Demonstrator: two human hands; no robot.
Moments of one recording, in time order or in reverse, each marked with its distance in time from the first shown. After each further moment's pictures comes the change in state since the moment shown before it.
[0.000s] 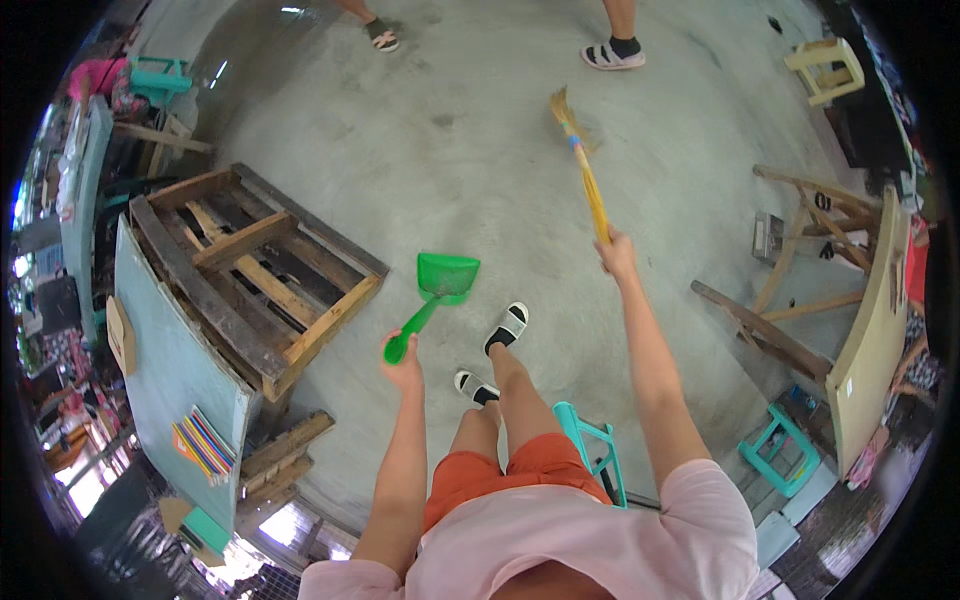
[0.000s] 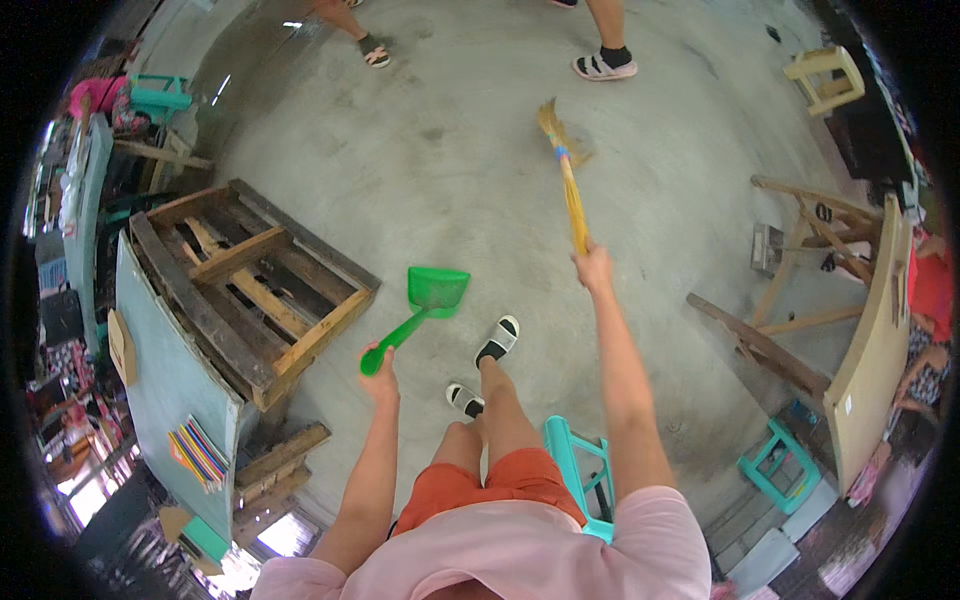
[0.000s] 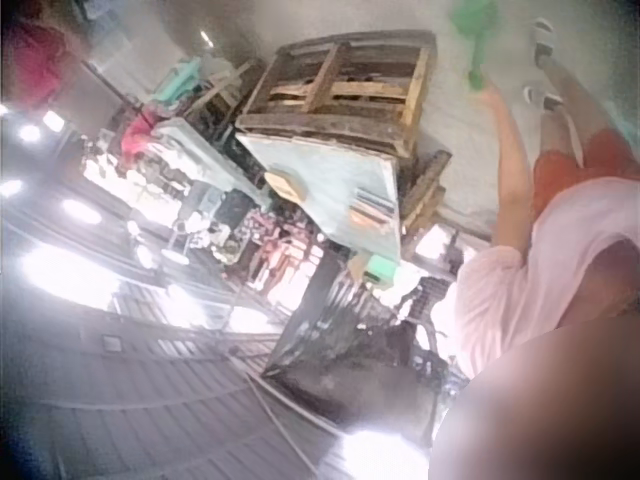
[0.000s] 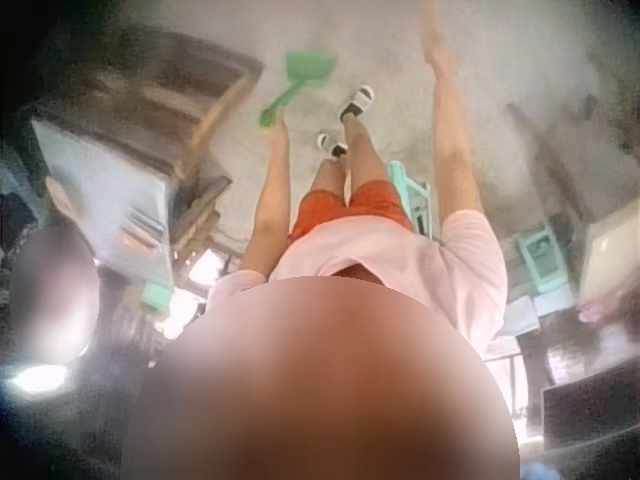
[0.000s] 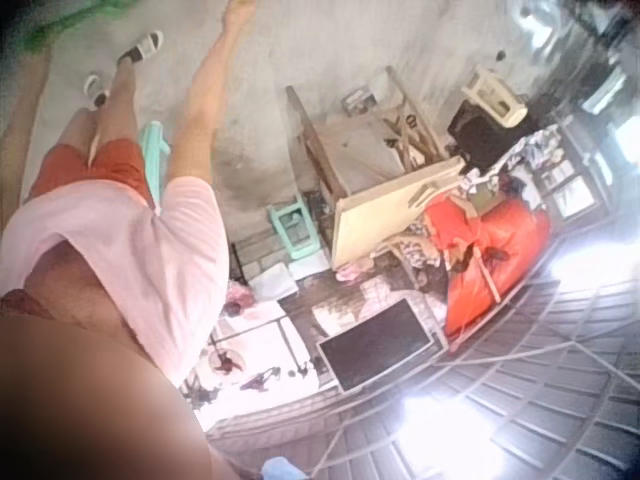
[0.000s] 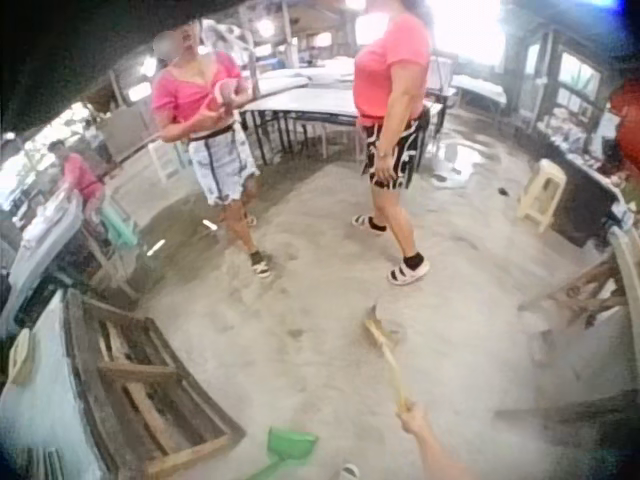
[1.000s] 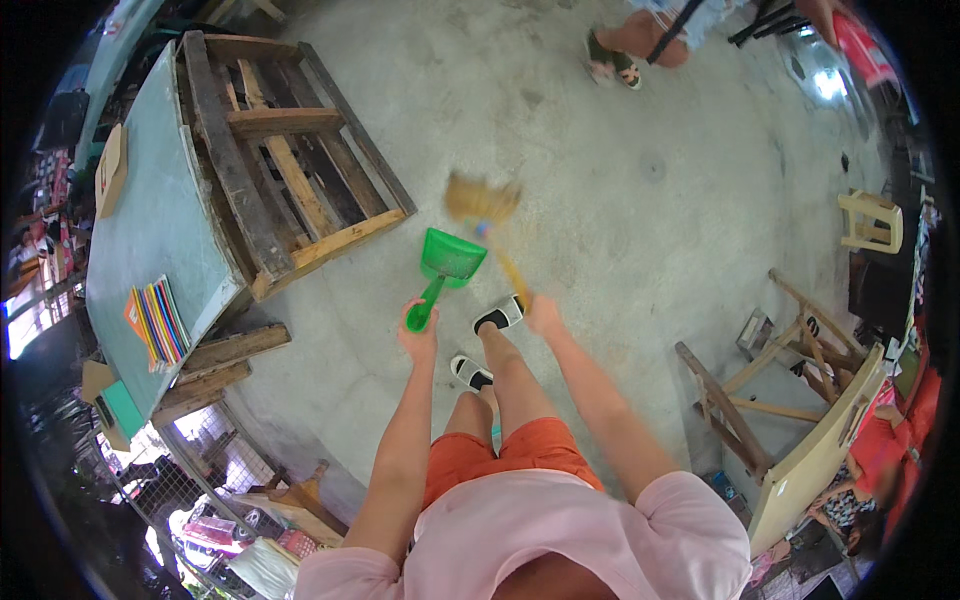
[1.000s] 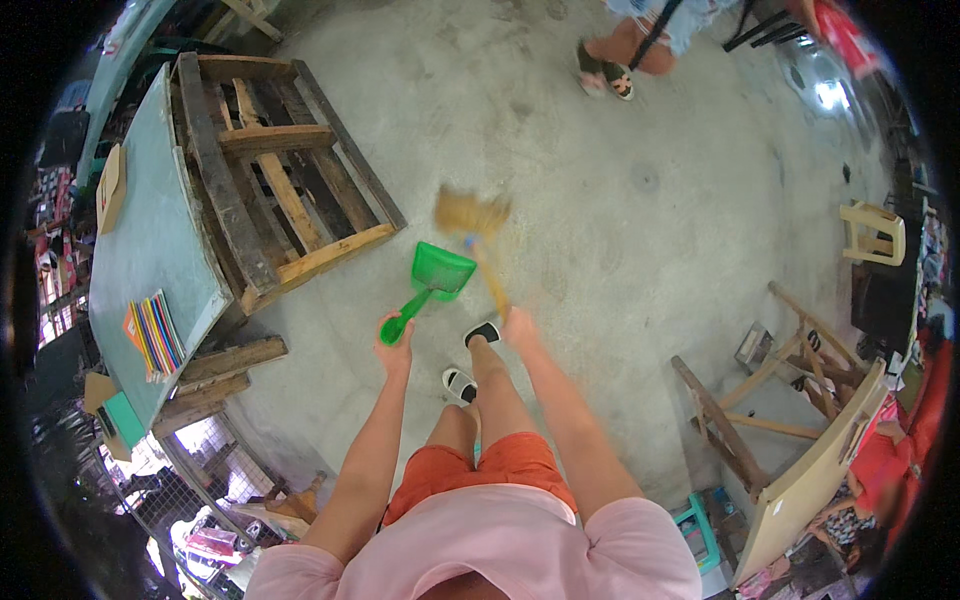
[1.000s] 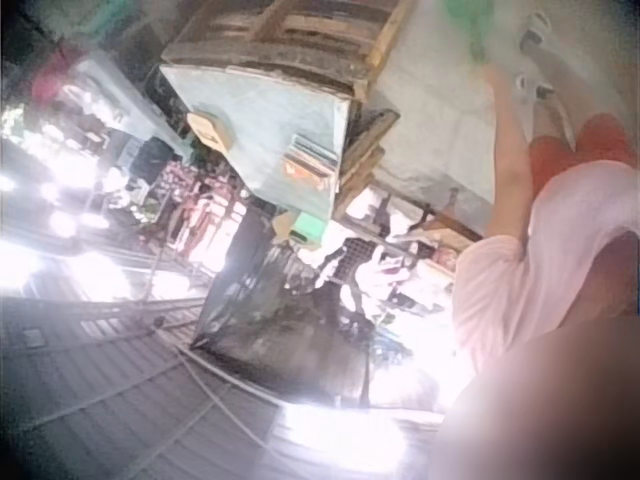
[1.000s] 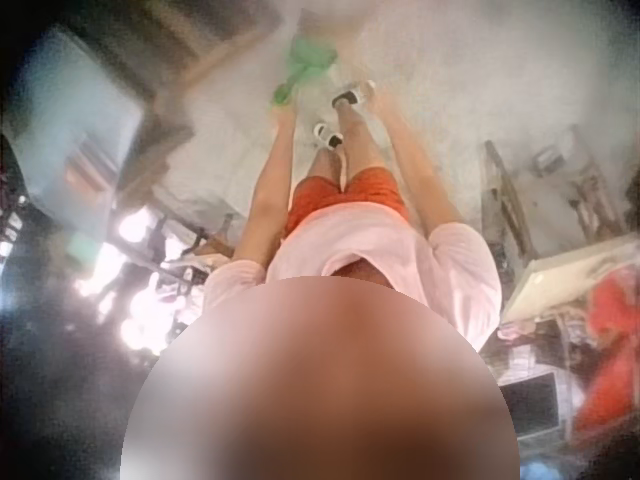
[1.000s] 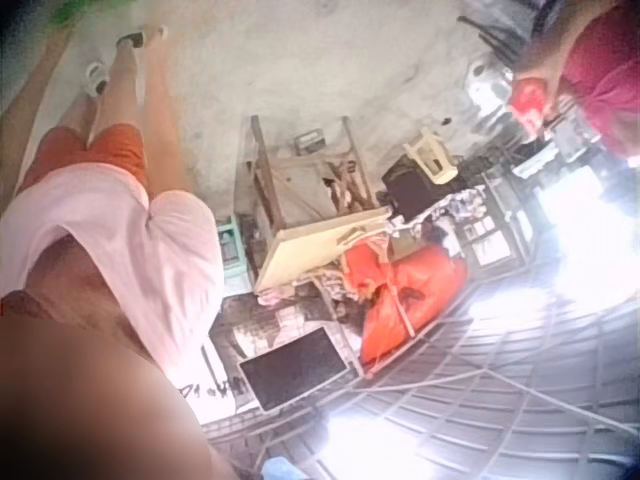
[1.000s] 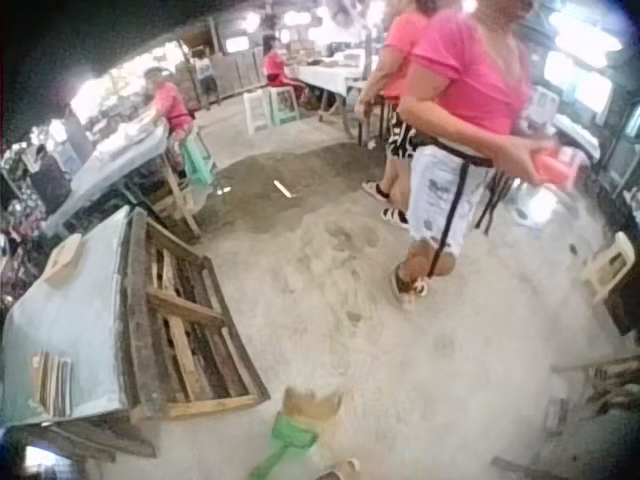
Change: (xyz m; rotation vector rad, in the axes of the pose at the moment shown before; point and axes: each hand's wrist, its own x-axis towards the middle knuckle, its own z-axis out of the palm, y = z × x) left_hand -0.013 -0.039 -0.045 0.041 0.180 -0.111; right_hand -0.101 0.026 0.229 -0.625 -0.480 -0.522
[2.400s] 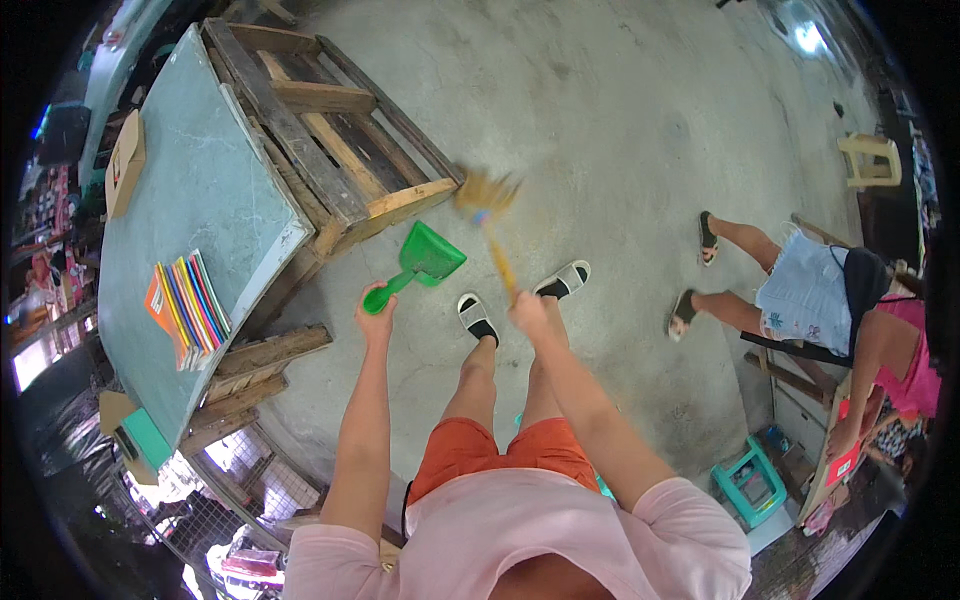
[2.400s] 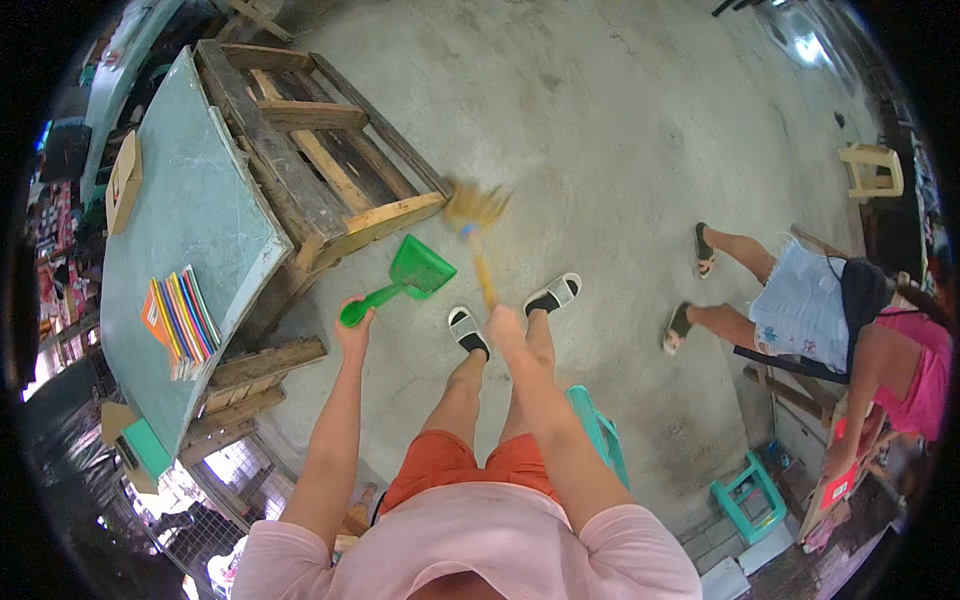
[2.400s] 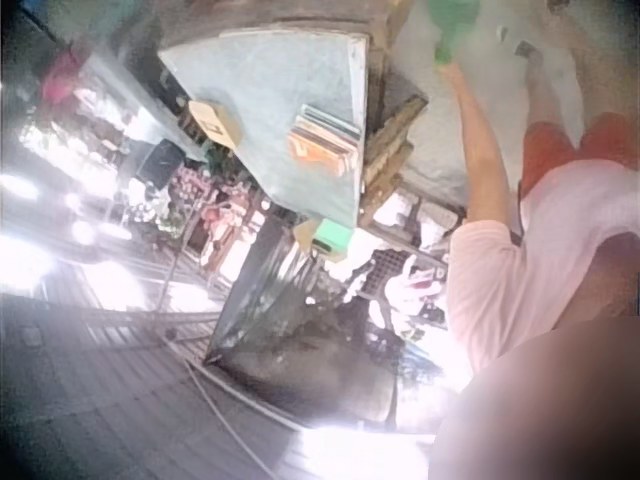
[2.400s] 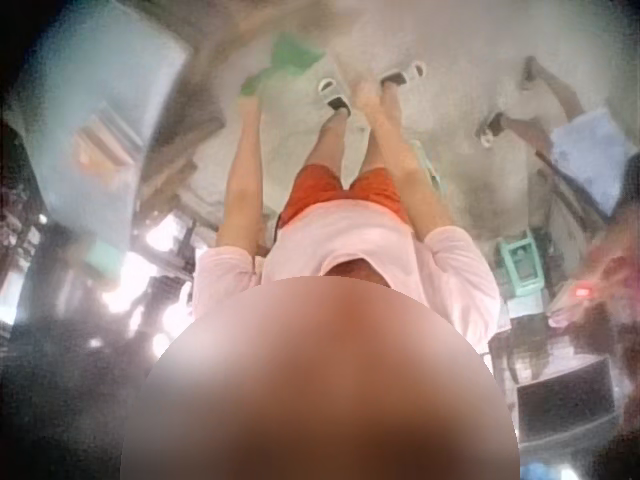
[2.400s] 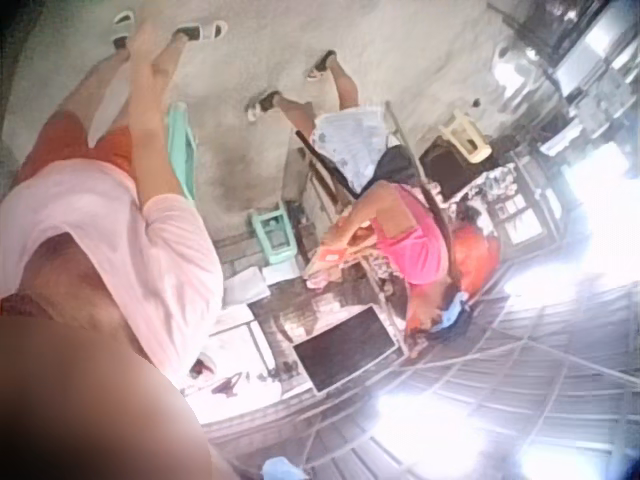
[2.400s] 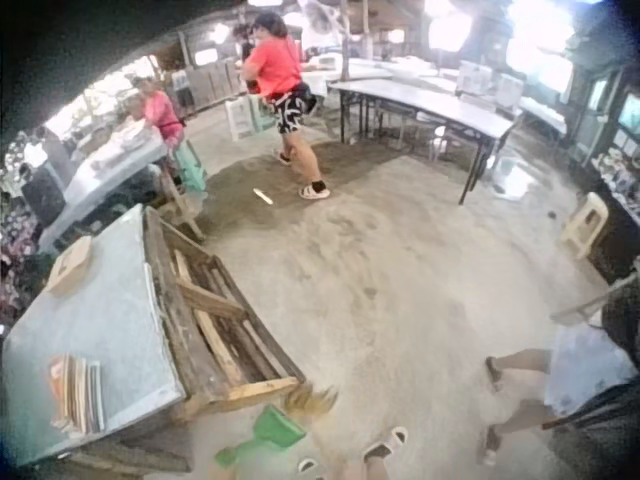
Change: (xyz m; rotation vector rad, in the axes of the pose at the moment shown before) left_hand 0.119 -0.117 -0.274 0.100 -0.202 0.116; right_hand -0.094 -0.222 0.170 0.121 0.047 0.200
